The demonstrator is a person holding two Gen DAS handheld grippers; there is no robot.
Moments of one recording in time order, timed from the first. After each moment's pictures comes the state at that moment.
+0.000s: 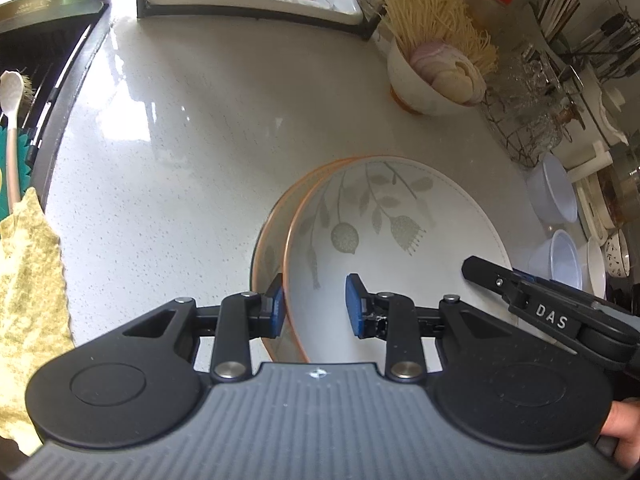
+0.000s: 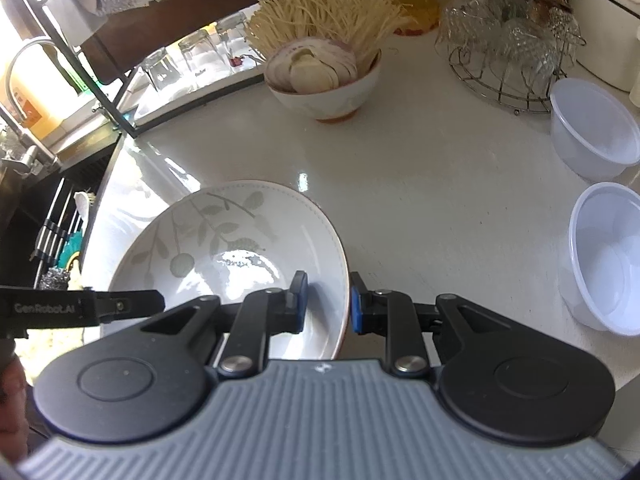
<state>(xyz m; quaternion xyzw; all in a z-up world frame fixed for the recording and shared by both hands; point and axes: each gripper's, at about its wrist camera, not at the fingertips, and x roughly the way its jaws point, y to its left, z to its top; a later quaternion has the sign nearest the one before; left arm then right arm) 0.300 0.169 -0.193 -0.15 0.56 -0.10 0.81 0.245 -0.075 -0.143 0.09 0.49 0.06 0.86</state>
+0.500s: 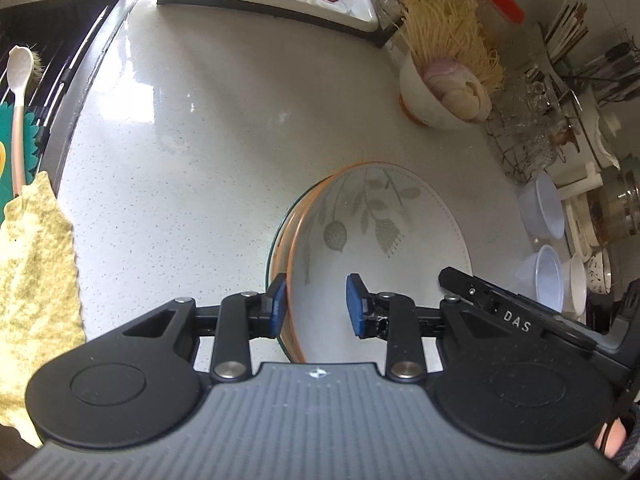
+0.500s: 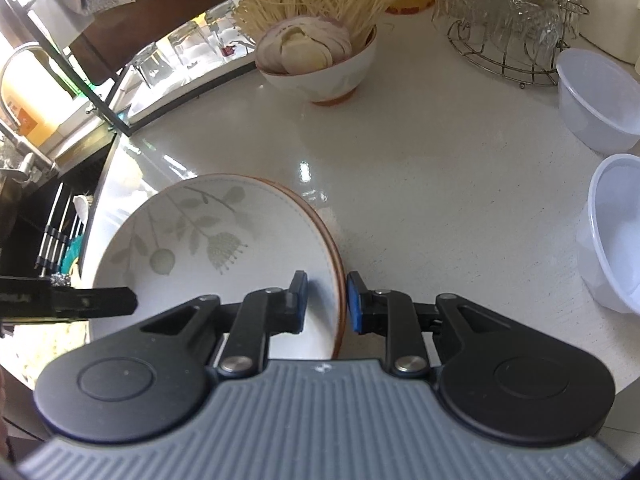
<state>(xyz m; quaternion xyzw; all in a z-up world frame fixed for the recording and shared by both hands) 0.301 0.193 -0.185 -0.19 0.57 -0.10 0.80 0.248 -0.071 -0.157 0.11 0.50 0.05 0.85</state>
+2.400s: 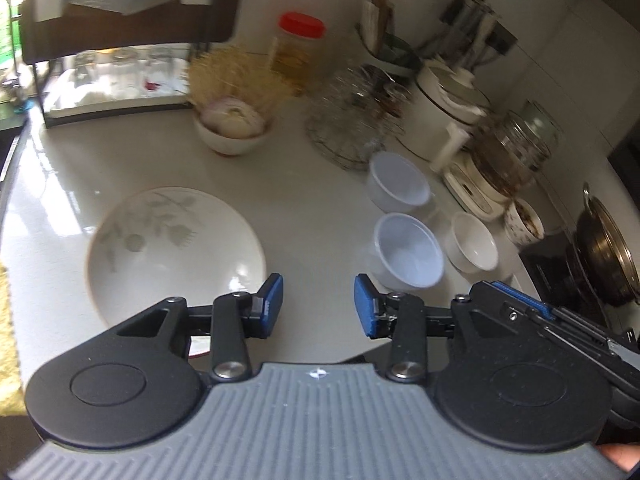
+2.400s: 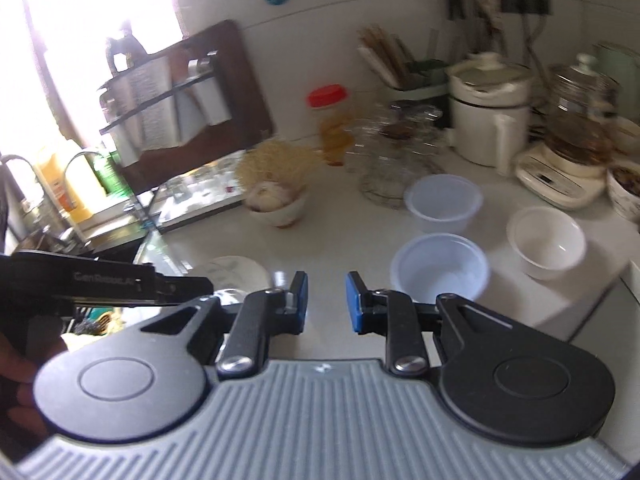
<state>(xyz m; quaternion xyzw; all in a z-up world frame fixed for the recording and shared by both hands) 0.183 0.027 -0.076 -0.10 0.45 -0.20 0.87 0.073 -0.183 -0.034 0.12 0.32 0.01 0.94</state>
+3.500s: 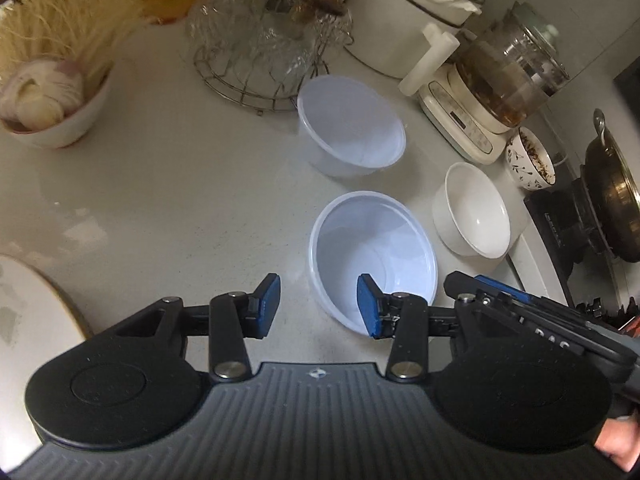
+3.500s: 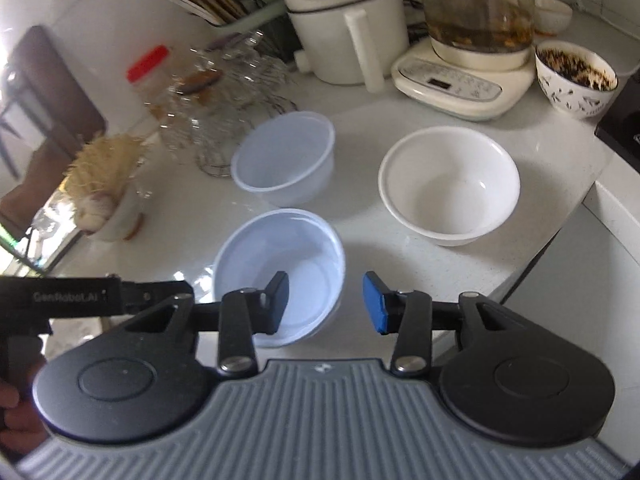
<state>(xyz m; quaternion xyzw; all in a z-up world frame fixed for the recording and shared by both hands) 0.335 -0.120 -0.174 -0.04 0.55 -0.28 0.79 0.166 -0.310 -0.126 0.21 0.42 -0.12 0.87</state>
